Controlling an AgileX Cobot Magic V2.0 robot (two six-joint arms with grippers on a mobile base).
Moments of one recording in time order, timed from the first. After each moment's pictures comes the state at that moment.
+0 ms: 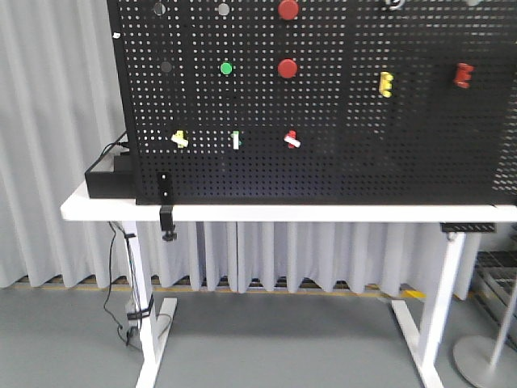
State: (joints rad) left arm -0.14 -0.01 0.03 -0.14 0.10 0.17; right arm -0.03 -0.01 0.03 0.01 0.18 -0.03
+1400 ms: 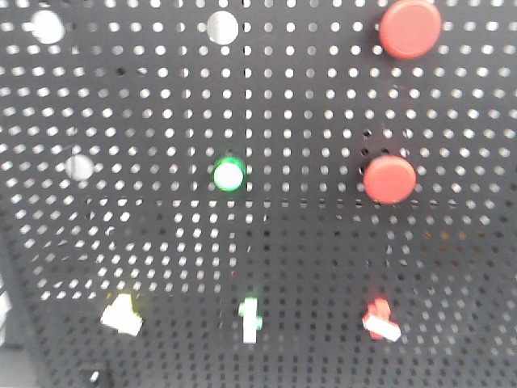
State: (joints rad) left arm -0.14 -0.01 0.03 -0.14 0.10 0.17; right arm -0.03 -0.01 0.03 0.01 0.18 -0.03
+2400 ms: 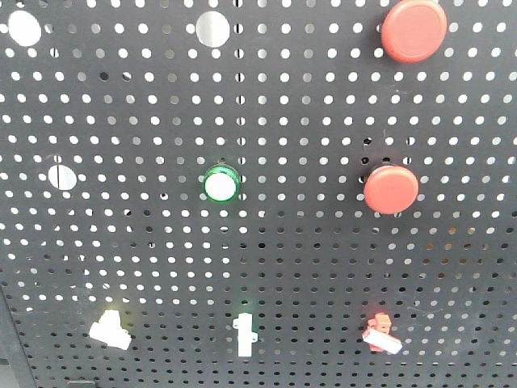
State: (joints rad) left arm -0.14 -0.01 0.03 -0.15 -0.04 0.15; right arm -0.03 -0.01 0.02 0.01 -0.05 -0.03
